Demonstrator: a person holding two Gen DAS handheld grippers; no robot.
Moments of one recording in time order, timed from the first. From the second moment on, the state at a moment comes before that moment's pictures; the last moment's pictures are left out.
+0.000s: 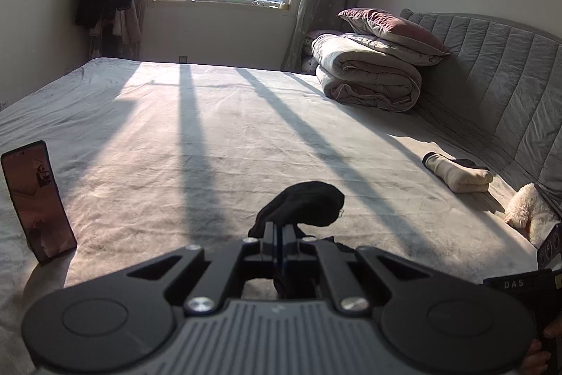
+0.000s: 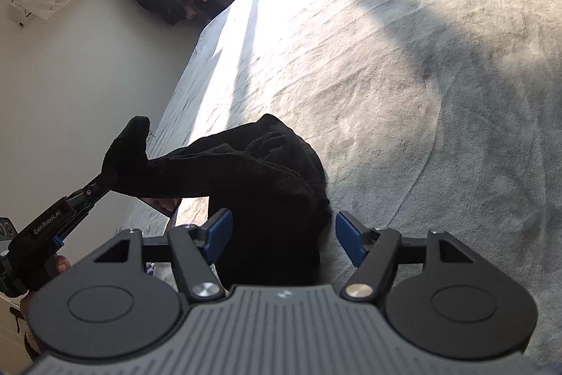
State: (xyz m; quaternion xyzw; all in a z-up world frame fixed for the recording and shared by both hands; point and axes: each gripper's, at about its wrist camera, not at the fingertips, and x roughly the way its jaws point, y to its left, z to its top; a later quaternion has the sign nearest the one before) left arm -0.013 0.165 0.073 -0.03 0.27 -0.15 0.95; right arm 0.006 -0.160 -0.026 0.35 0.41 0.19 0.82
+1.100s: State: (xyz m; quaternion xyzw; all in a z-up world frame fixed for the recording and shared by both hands) left arm -0.015 0.267 -0.020 -0.08 0.37 -0.08 0.92; right arm 0.055 -0.088 -0.032 0.25 0.45 0.18 0.84
